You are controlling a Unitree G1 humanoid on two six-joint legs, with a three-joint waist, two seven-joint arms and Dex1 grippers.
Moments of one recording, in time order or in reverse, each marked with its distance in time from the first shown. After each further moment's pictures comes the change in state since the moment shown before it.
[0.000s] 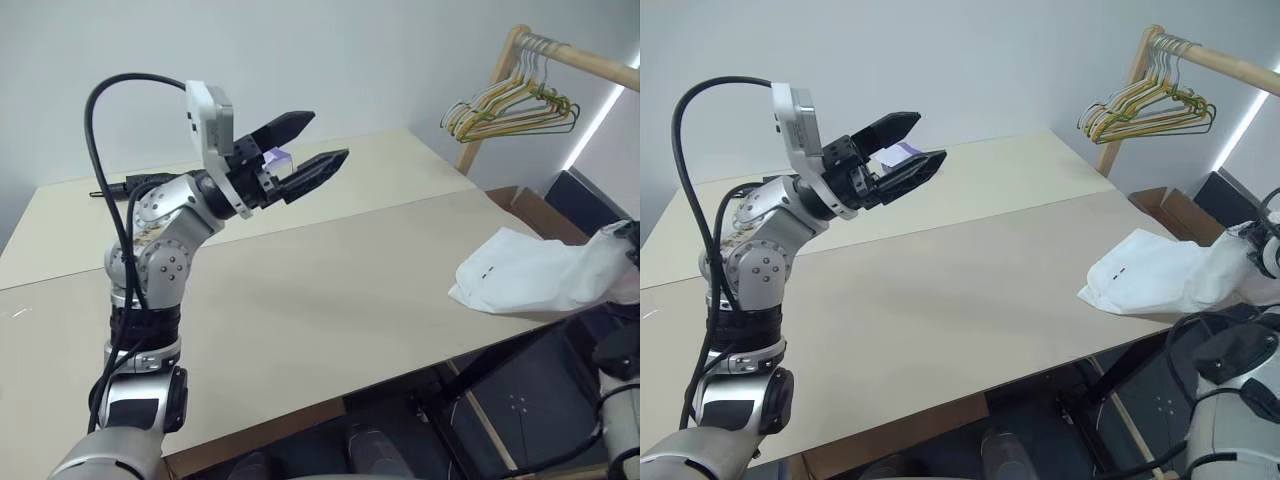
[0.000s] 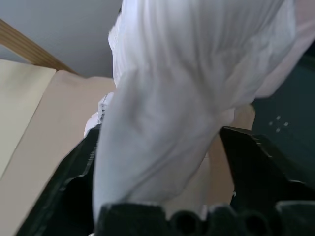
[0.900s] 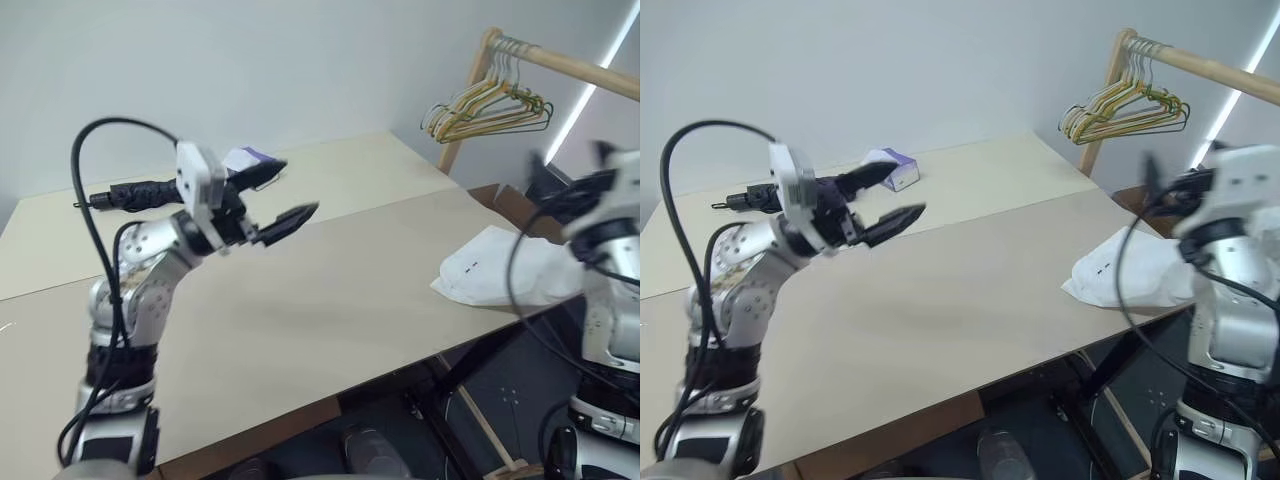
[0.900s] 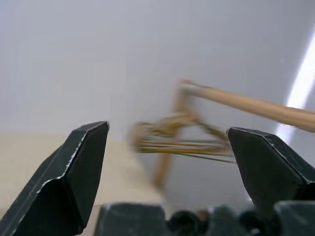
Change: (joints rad) left arm 0.298 0.162 -0.016 -0.104 0.125 -0.126 -0.062; right arm 0.528 0.191 0.614 -0.715 0.138 -0.904 0.598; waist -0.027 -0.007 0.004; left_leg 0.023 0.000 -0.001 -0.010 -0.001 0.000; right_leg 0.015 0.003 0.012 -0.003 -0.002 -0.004
